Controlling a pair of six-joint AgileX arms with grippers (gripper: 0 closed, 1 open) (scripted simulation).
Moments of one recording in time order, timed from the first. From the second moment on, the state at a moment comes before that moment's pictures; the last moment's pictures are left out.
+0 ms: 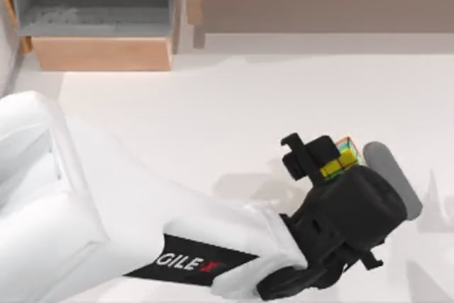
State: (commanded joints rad) left arm -1.17 2.01 1.04 0.32 -0.60 0.34; right arm 0.00 0.00 0.00 0.00 0.00 0.00
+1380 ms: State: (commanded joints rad) left arm -0.81 2.32 1.37 1.18 -0.75 0.17; right arm 0.00 0.00 0.00 0.00 0.00 0.00
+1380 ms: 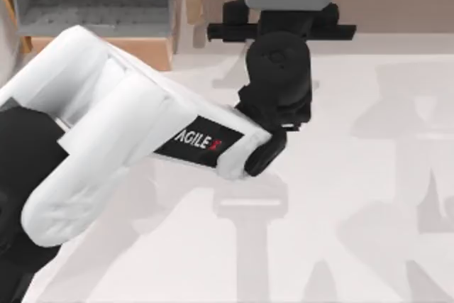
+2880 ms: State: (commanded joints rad) left arm -0.68 2.54 1.86 0.89 -0.62 0.13; right arm 0.00 0.00 0.00 0.00 0.00 0.00
